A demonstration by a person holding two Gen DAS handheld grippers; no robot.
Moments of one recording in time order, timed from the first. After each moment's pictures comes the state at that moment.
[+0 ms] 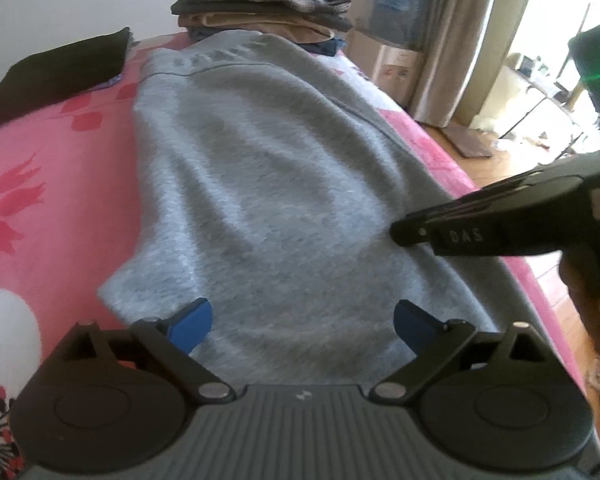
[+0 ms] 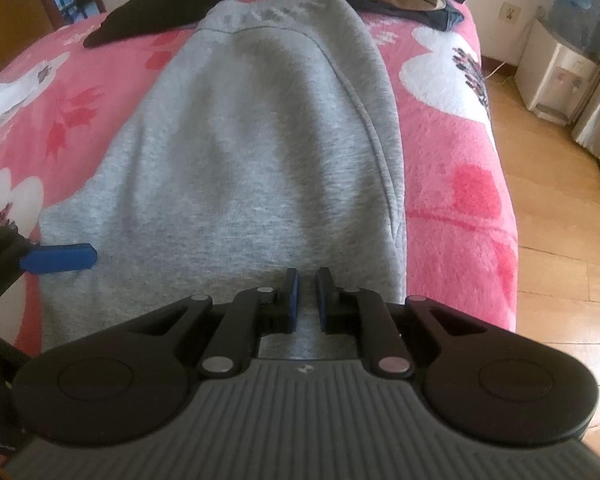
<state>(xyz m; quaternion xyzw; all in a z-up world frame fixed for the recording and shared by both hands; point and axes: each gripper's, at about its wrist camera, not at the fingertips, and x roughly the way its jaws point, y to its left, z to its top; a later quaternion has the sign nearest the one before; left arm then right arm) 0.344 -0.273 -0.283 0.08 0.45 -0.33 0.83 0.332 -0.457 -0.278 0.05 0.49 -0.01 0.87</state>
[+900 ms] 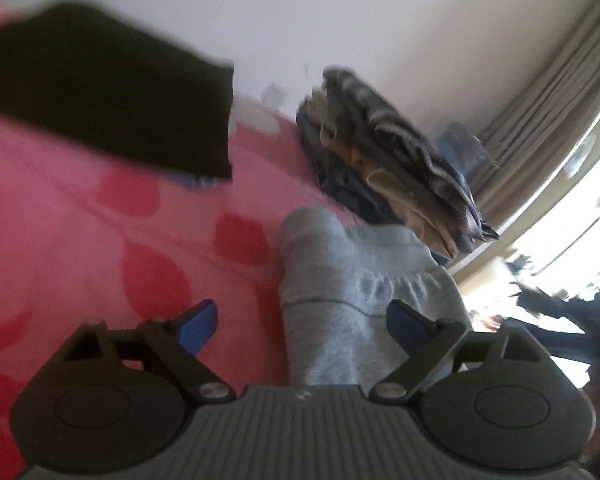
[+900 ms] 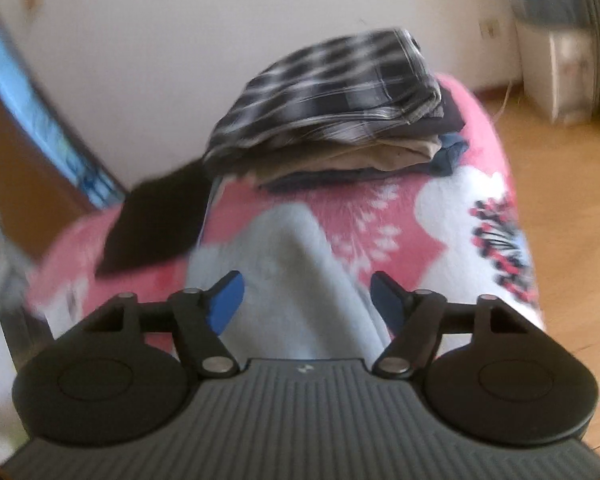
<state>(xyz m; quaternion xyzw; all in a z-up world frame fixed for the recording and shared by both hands) 0.620 -0.210 -0.320 -0.21 0.42 -0.34 0.81 0.484 -0.560 -0.228 0.28 0.34 -0.01 0.90</state>
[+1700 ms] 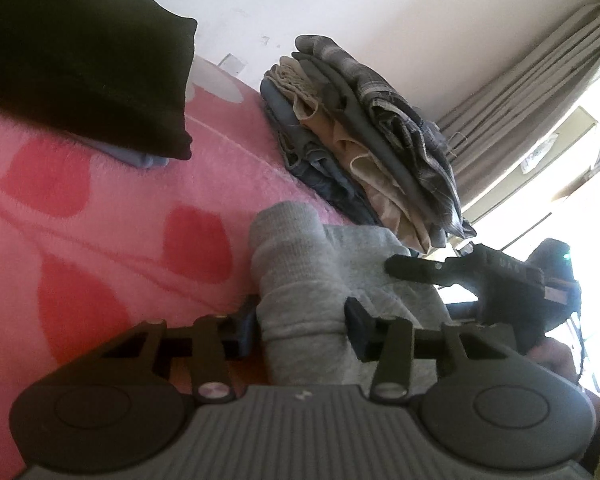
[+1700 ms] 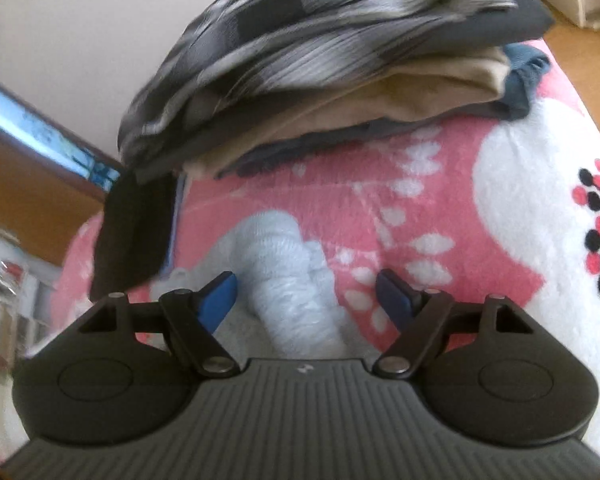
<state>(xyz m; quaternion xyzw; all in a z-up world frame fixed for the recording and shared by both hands) 0.650 -0.233 -0.343 -0.22 0.42 -0.40 0.78 0.587 -0.561 -0.296 0.34 0.42 0.03 0.84</state>
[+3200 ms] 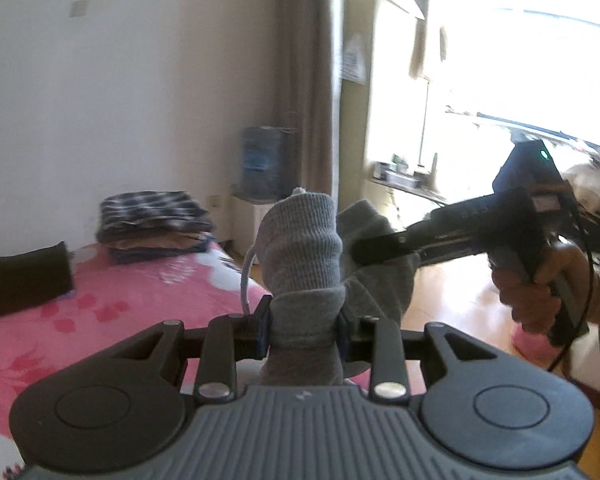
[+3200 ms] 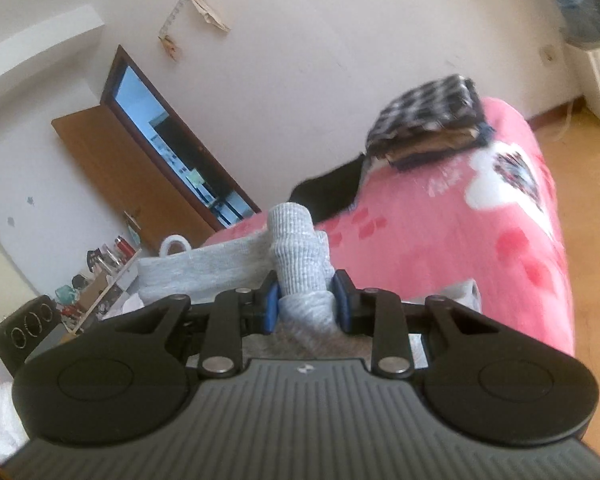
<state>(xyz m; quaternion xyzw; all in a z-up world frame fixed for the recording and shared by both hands) 0.173 -0.215 -0.129 0.09 0.19 -0.50 0.84 0.123 -0.518 -0.147 0.31 0.22 0.14 0.91</state>
